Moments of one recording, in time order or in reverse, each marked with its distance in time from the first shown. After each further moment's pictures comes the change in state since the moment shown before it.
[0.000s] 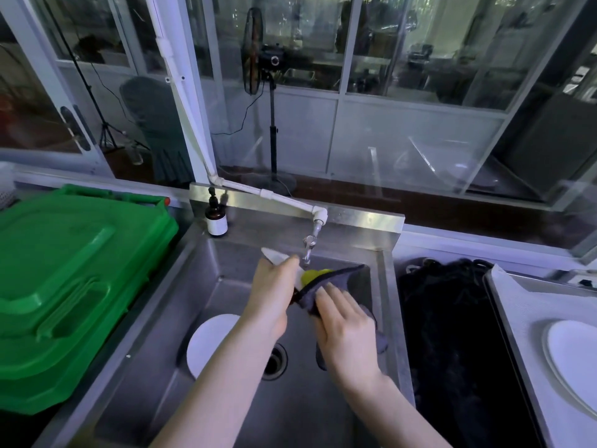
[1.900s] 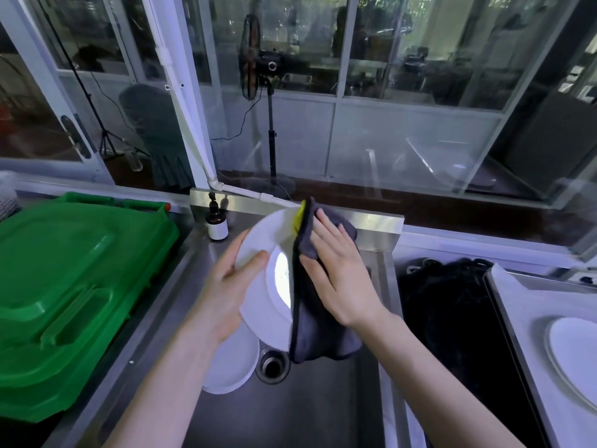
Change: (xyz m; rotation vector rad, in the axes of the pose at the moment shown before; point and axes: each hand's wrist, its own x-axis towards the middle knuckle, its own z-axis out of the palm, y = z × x) left_hand 0.010 0.012 -0.072 0.001 -0.375 0.390; right_hand 0.073 0.024 0.000 0.336 -0.285 0.011
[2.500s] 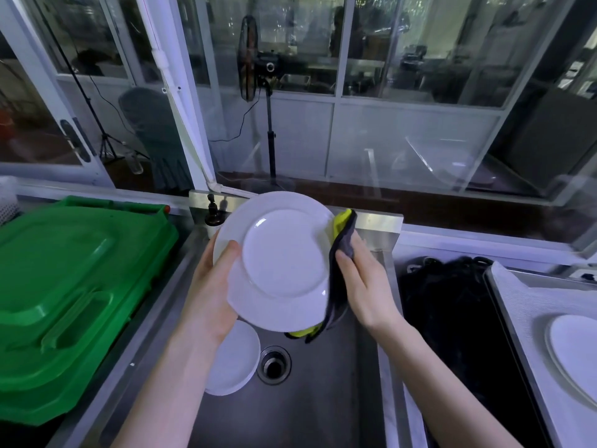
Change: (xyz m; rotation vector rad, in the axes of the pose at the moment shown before) left_hand 0.004 0.000 -0.004 -0.191 0.170 -0.038; right_hand -0.023 0.015 -0.012 0.376 0.117 0.362
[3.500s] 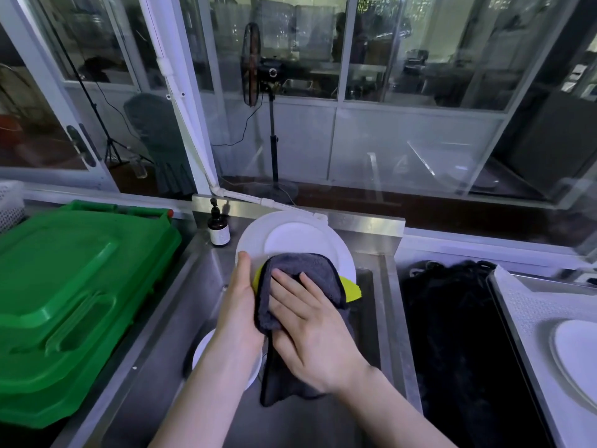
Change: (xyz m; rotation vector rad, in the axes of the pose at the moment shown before) left_hand -0.013 -0.018 0.038 -0.366 0.181 -0.458; right_hand -0.045 -0.028 0.049 -0.474 -0.294 -0.489
